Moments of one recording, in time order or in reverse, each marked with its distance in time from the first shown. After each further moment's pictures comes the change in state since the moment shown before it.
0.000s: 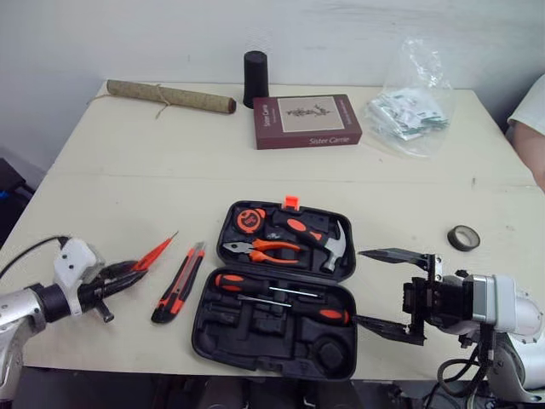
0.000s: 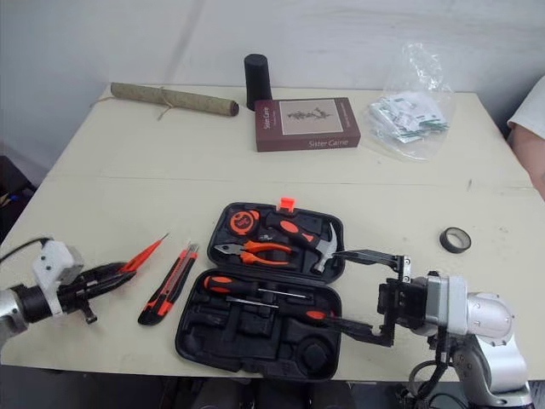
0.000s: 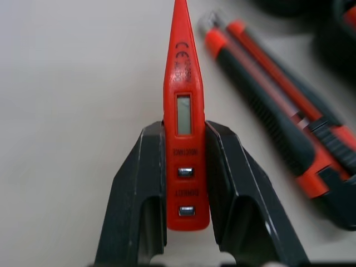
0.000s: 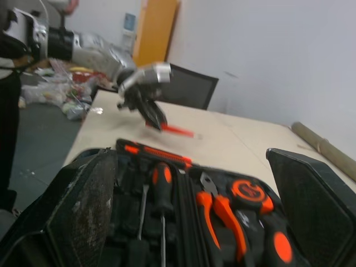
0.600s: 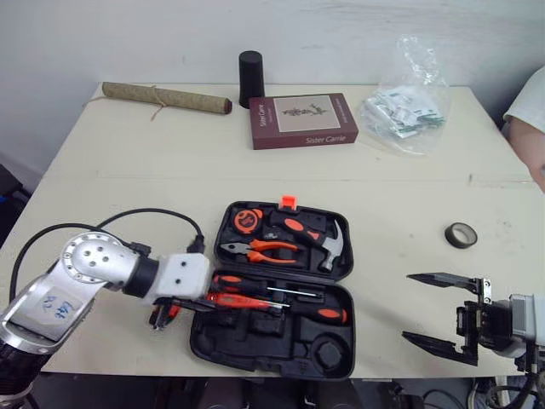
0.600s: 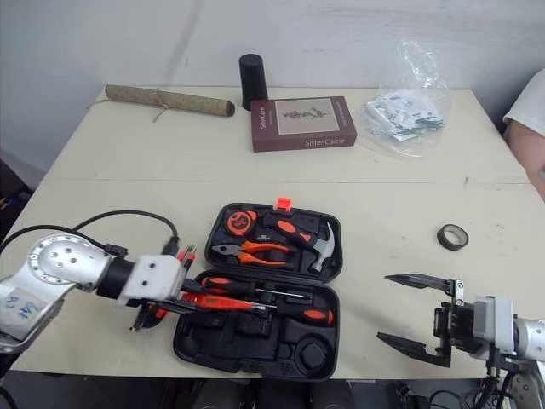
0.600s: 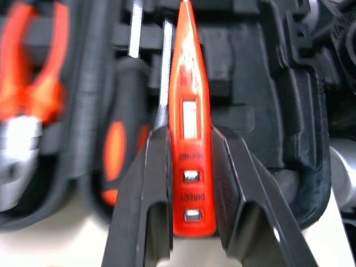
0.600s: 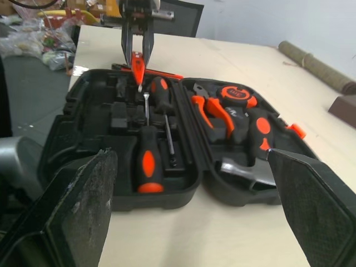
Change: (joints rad) left arm -0.384 0.199 -0.639 -0.393 0.188 0.240 -0.173; right arm 0.187 -0.122 -0.167 0.172 0.035 -0.043 0.165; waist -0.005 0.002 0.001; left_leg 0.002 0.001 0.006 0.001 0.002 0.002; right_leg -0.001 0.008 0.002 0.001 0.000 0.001
